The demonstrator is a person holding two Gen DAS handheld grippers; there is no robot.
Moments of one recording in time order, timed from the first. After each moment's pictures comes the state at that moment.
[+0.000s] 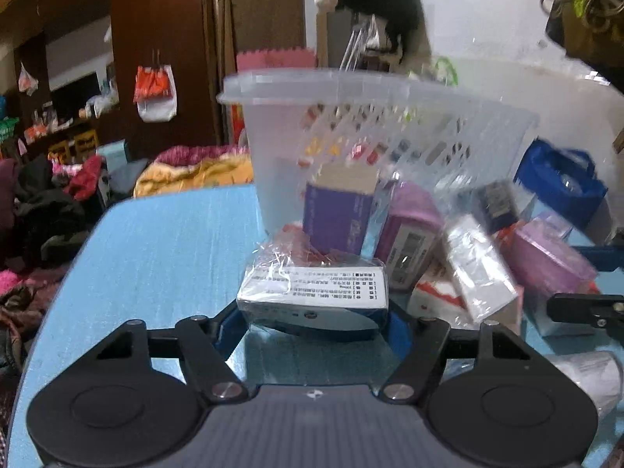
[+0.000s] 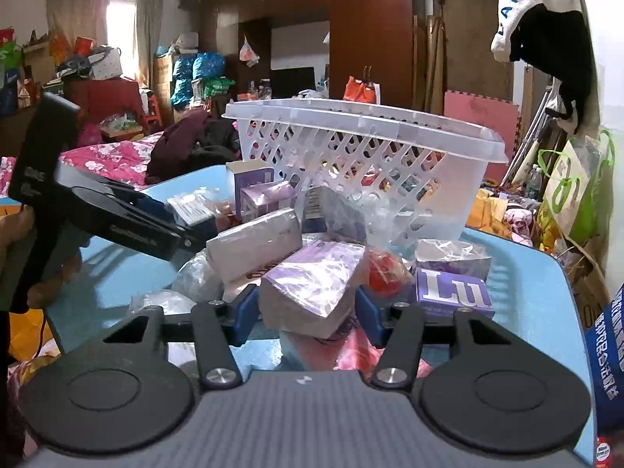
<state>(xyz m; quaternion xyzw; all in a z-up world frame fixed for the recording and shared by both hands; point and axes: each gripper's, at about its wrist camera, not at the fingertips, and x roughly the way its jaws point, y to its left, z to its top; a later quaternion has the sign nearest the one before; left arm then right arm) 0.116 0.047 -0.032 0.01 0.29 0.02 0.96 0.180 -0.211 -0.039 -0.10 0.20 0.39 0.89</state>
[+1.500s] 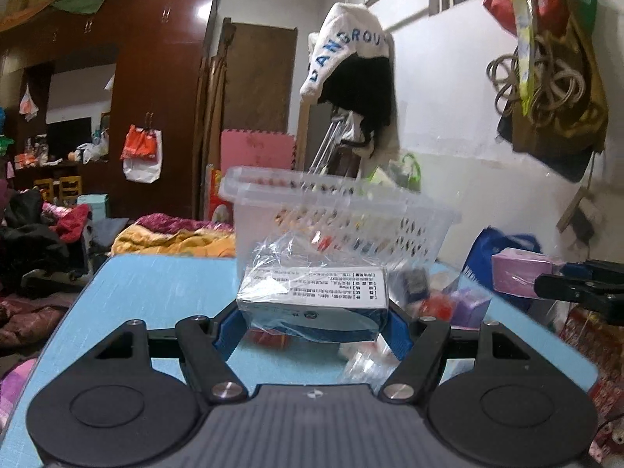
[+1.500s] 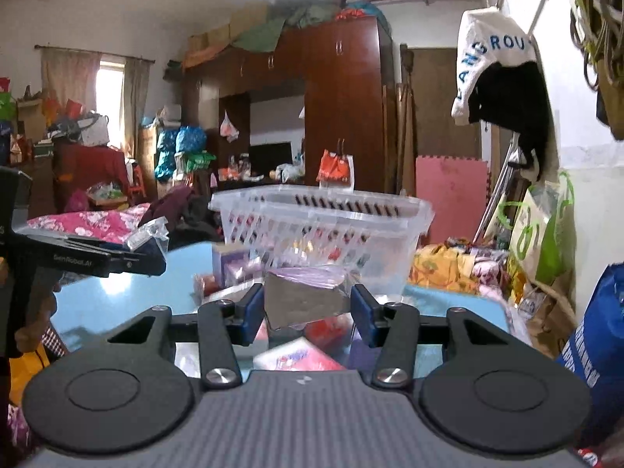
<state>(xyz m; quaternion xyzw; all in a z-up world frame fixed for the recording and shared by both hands) 0.048 0.044 0.001 -0.05 0.16 -0.03 0.99 0.149 -0.262 -0.004 -0.04 0.09 0.37 0.92</state>
